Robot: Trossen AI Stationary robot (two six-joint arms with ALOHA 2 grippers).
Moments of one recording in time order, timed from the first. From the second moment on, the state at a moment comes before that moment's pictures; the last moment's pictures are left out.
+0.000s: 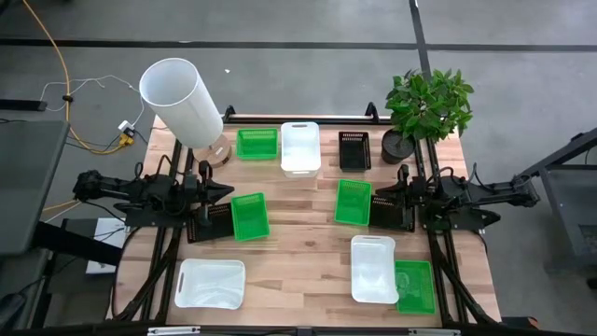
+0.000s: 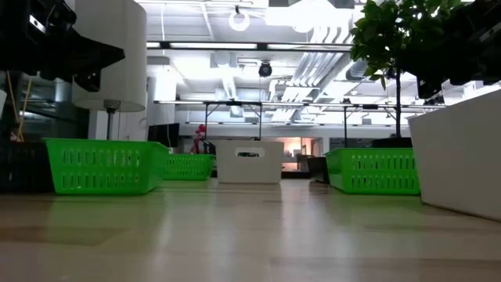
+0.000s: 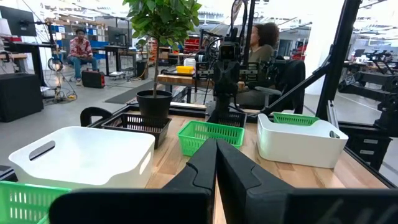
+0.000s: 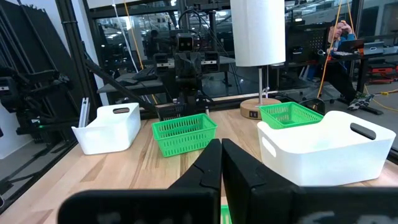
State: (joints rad) left arm -0.06 0.01 0.01 0.05 -0.30 -0.05; right arm 0.12 0.01 0.01 0.05 0.20 0.08
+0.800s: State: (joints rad) left arm -0.06 0.01 0.01 0.05 -0.30 -0.05; right arm 0.12 0.01 0.01 0.41 0.30 0.47
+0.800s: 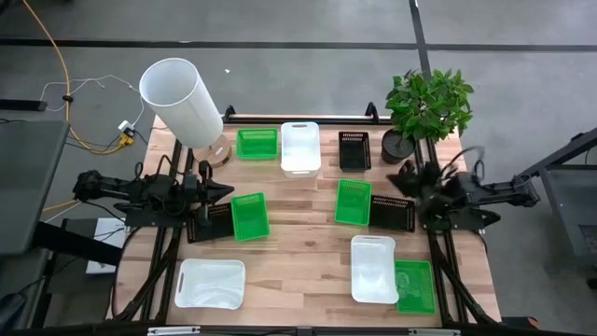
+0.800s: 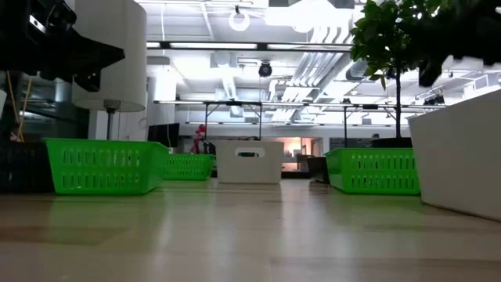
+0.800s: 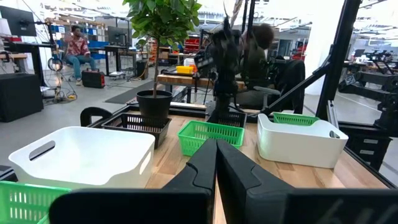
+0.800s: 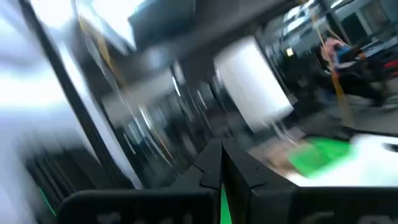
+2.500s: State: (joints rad) left arm -0.06 0.01 0.01 0.05 -0.30 -0.06; right arm -0.01 1.15 0.84 -0.95 0.21 1.16
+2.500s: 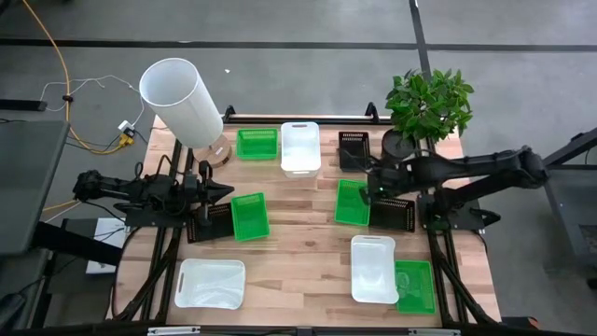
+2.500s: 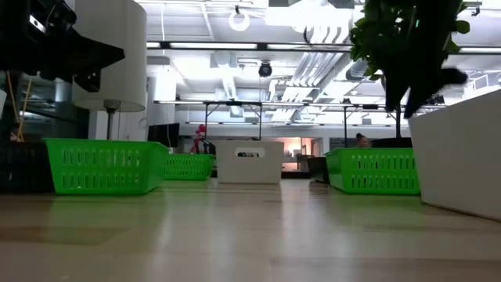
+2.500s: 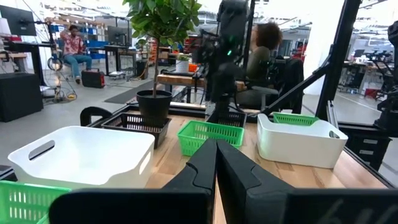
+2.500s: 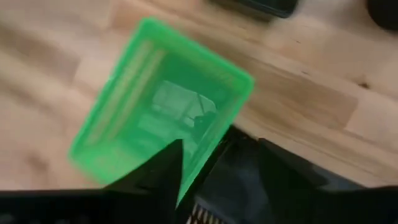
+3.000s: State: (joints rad) left arm -0.06 0.02 0.02 0.31 -0.31 -0.46; right arm -0.19 1.16 0.61 -0.60 0.19 1.23
